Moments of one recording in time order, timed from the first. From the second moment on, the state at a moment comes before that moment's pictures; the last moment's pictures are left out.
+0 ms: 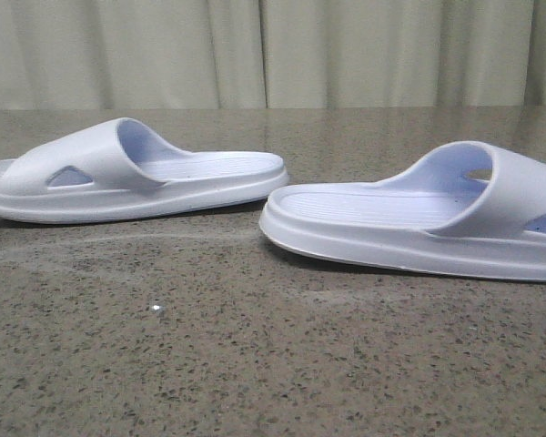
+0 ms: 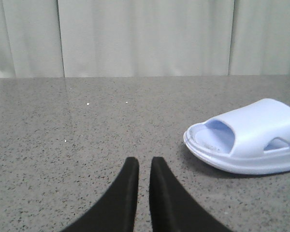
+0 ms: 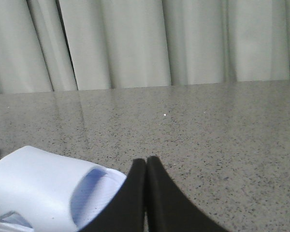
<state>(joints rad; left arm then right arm) -0.15 0.00 0.00 -0.03 0.09 0.00 0.09 -0.01 0.01 0.00 0.03 0.04</state>
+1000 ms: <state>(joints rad) -0.15 0.41 -0.39 -0.44 0.34 0.00 0.09 0.45 -0.43 0.18 0.37 0.04</state>
